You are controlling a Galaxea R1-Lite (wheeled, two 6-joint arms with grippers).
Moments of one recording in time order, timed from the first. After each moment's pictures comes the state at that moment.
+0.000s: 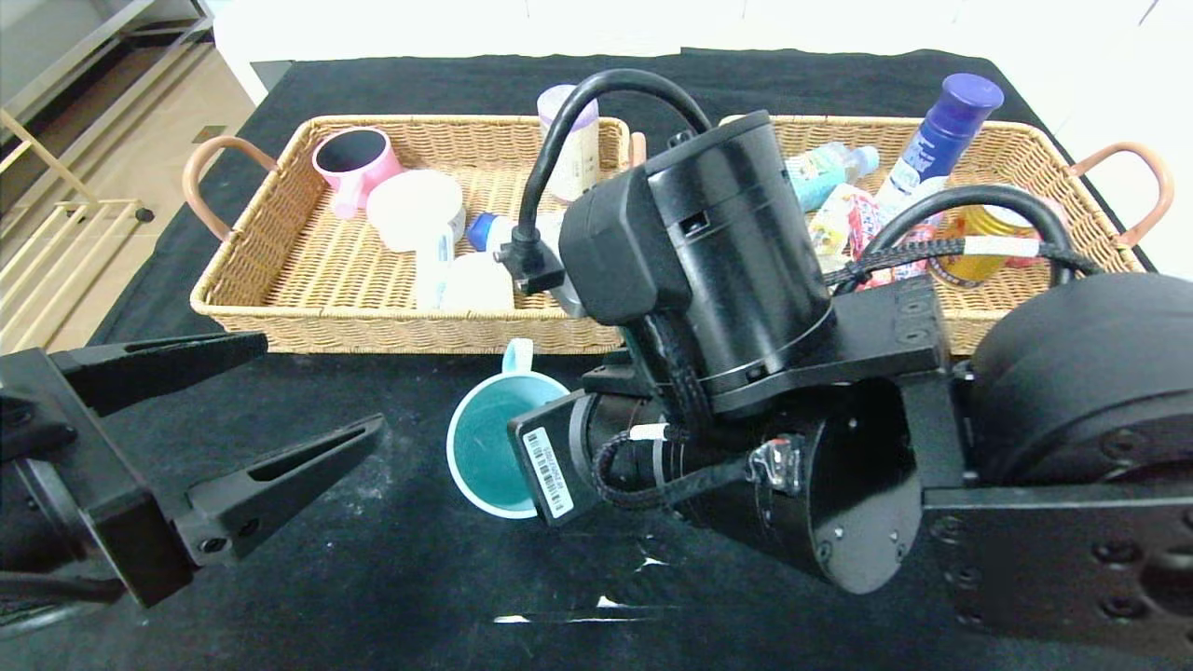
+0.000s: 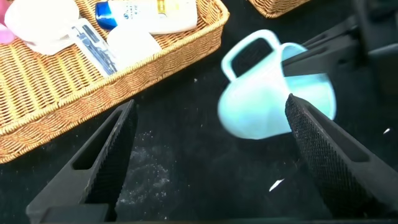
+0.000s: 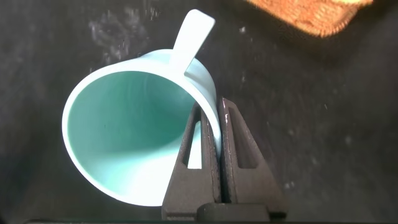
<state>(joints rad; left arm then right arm) -0.49 1.02 -0.70 -0.23 -0.03 0.19 1.06 1.91 -1.63 0.18 -0.35 0.19</state>
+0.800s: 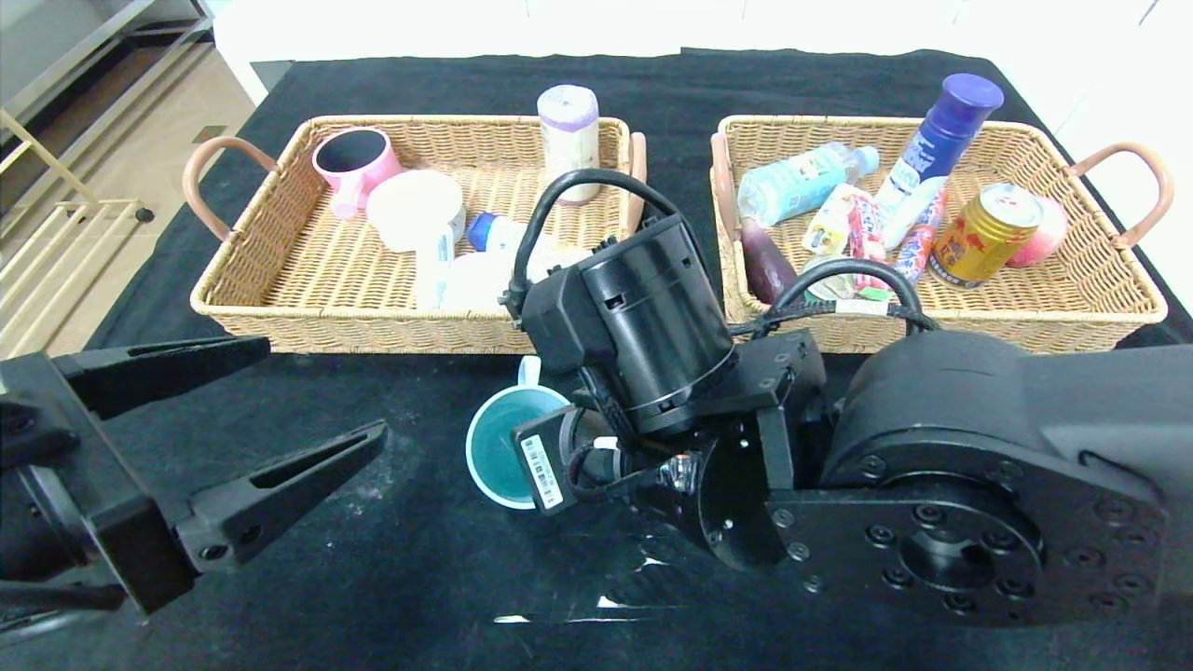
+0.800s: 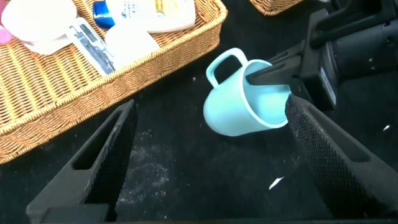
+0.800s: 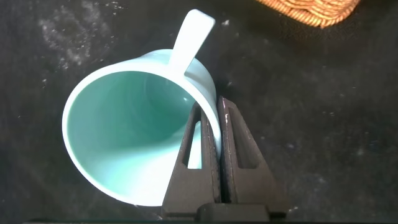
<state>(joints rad) -0.49 1.02 -0.69 -0.23 -0.04 0.20 1.02 2.00 -1.63 0.12 -0.39 0.19</state>
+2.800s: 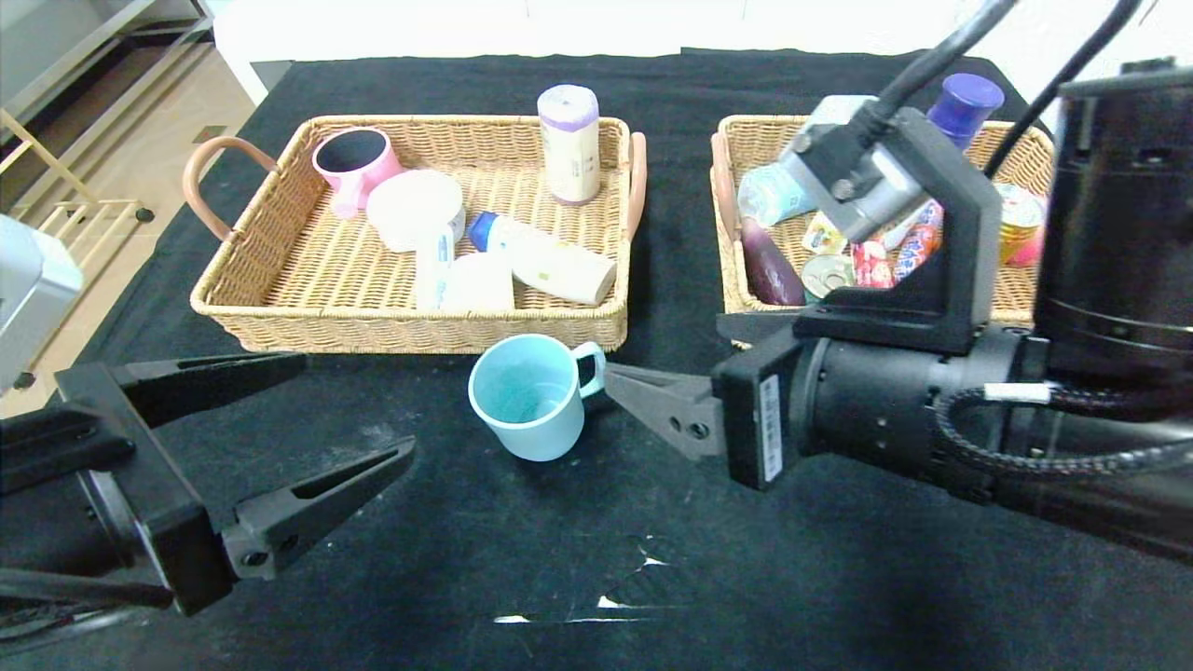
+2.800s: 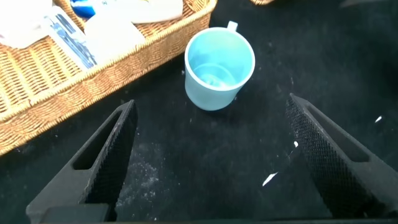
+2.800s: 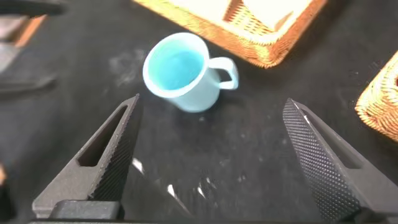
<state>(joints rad) -0.49 1.06 -0.69 -0.23 -0.07 0.19 0.92 1.57 -1.17 -0.19 -0.13 0.07</state>
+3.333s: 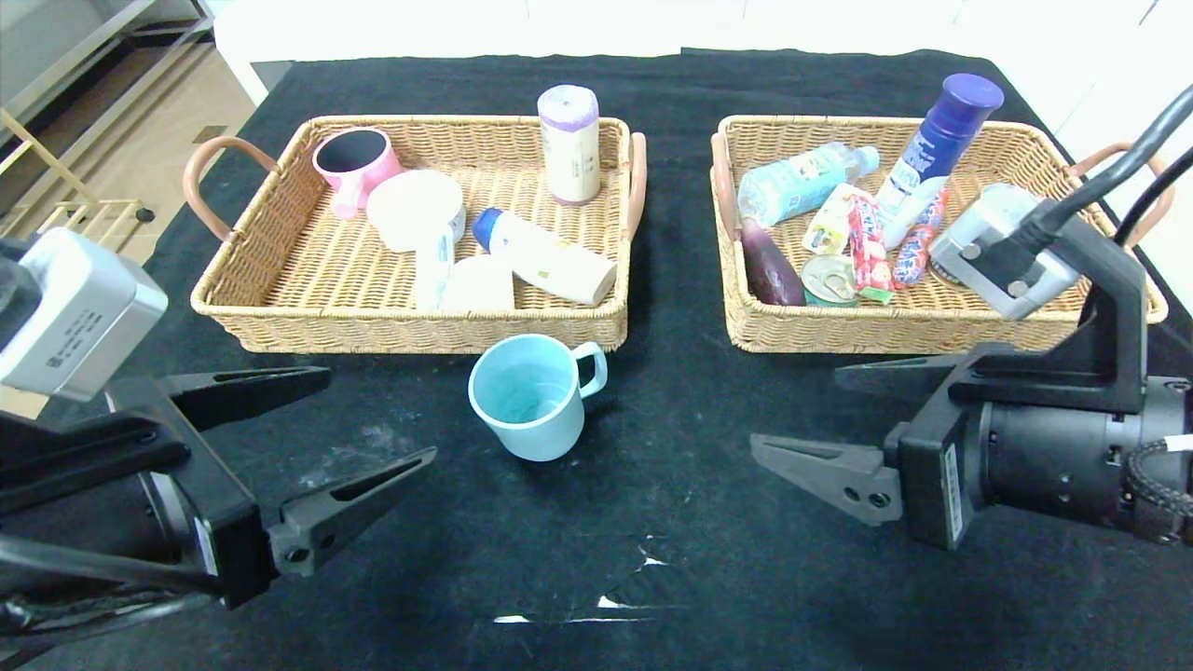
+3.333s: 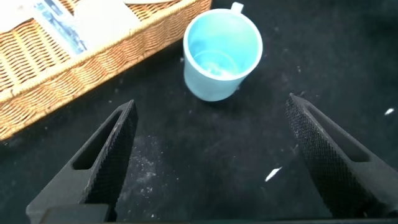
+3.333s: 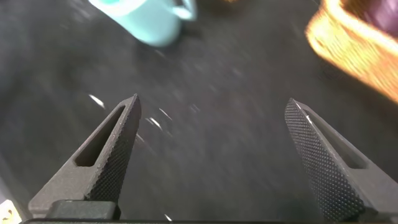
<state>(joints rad) -0.49 1.11 -0.69 -0.23 -0.05 0.19 0.73 1.40 -1.01 -0.04 0.00 0.00</state>
